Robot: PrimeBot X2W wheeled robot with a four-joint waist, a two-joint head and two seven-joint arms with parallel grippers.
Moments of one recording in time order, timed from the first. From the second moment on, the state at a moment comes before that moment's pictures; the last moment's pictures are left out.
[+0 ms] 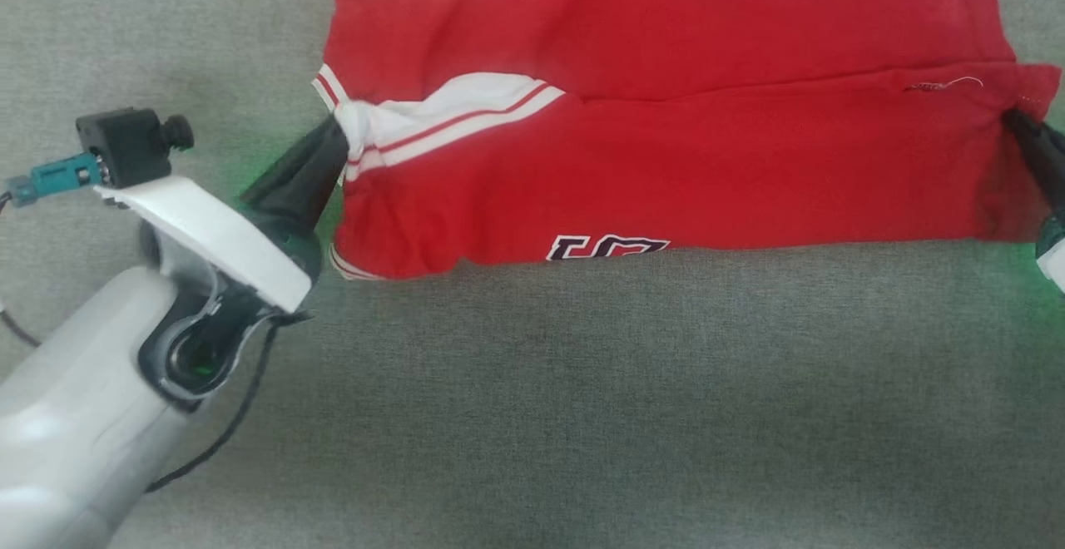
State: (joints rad) left arm -0.75 0.65 -0.76 0.27 -1.41 -0.13 -0.17; right arm -0.43 -0.45 -0.10 0.09 0.80 0.13 0.43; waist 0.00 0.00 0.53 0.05
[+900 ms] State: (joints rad) left arm -0.93 0.84 -1.07 0.19 -1.39 -0.05 0.43; right arm -0.35 -0.51 -0.10 -0.07 0.82 0.13 0.30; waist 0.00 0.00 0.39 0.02
